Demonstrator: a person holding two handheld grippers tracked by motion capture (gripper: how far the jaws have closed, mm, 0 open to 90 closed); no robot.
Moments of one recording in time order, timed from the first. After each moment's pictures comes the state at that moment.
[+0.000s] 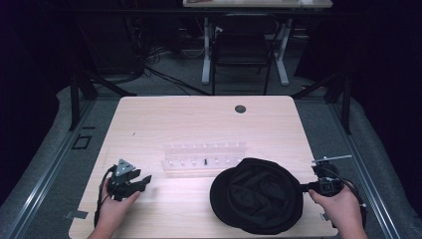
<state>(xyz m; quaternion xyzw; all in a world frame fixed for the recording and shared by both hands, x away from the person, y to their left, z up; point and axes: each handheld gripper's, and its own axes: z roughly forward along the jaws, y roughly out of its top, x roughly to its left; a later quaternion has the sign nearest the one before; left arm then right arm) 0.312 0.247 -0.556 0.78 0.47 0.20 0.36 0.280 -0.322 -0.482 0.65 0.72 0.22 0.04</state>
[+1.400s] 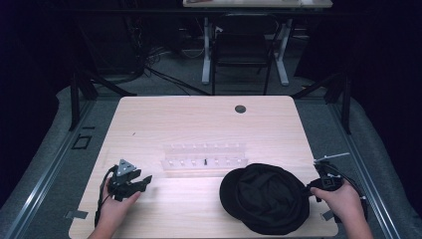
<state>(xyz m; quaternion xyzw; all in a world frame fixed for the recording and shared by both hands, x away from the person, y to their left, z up) 0.312 0.246 -0.557 0.78 0.47 0.20 0.35 0.307 -0.350 -0.513 0.69 0.71 0.15 -0.05</state>
